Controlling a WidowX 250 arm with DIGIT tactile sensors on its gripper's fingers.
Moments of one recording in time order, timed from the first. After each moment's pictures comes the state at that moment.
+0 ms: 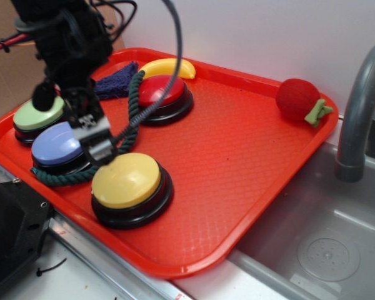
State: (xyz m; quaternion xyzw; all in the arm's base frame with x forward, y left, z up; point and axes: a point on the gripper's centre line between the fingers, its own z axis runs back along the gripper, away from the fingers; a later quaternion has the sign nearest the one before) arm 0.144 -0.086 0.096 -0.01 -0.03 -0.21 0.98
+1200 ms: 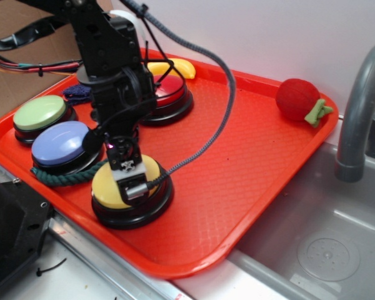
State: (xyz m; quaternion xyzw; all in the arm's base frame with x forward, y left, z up) arm 0.155 -0.096 0.053 -0.03 0.01 -0.22 0.97
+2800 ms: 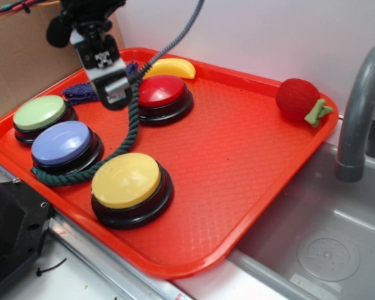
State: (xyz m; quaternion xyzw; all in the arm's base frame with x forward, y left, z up) arm 0.169 -0.082 0.151 -0.01 -0.03 -0.19 0.98
